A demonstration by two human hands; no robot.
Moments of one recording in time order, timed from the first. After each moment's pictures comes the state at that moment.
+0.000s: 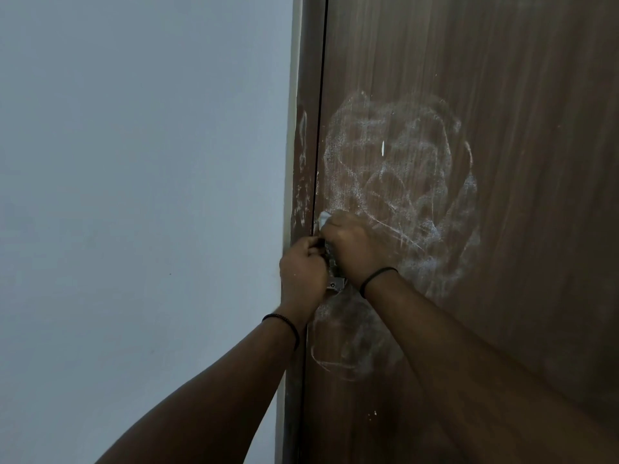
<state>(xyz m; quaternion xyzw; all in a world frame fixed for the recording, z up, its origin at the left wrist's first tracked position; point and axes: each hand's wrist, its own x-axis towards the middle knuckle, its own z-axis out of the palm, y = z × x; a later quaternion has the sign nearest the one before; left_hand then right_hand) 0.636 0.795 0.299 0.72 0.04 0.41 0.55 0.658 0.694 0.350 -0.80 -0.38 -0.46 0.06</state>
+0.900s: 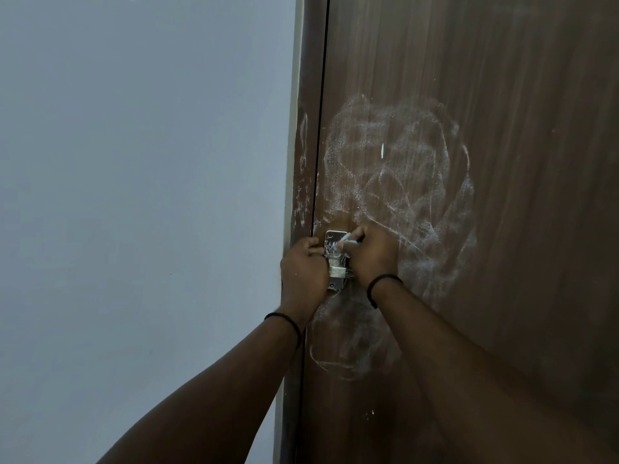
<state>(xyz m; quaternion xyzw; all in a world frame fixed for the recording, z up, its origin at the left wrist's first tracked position) 0.636 0.793 0.301 0.71 0.05 0.39 0.58 0.668 0.683 0.334 -0.78 -0.17 -0.32 0.51</state>
